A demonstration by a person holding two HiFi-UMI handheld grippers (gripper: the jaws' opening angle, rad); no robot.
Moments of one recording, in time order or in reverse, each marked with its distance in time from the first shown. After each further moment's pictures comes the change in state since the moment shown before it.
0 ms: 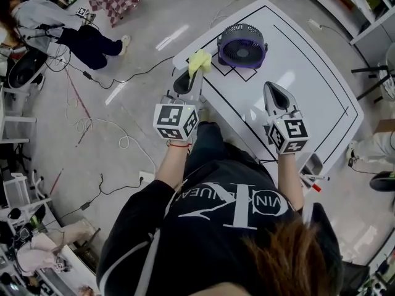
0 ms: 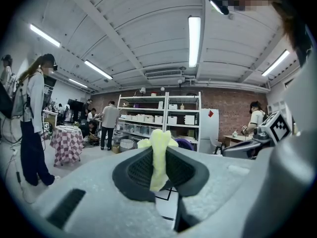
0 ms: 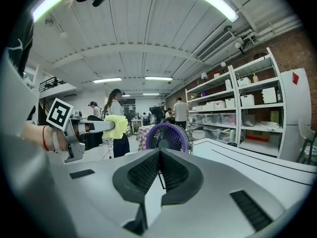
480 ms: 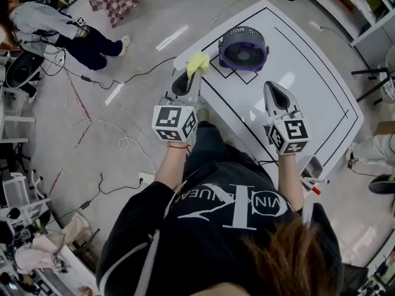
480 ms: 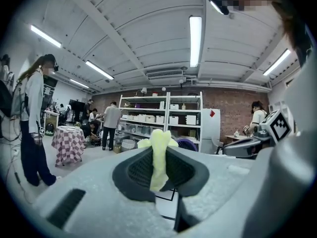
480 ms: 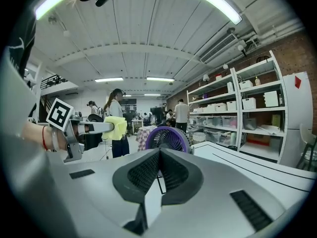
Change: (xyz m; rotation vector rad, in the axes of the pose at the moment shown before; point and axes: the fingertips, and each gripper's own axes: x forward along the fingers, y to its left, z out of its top) left arm 0.003 0.010 0.000 0.002 0.003 0.014; right arm 0.010 0.000 0.009 -0.025 -0.011 0.005
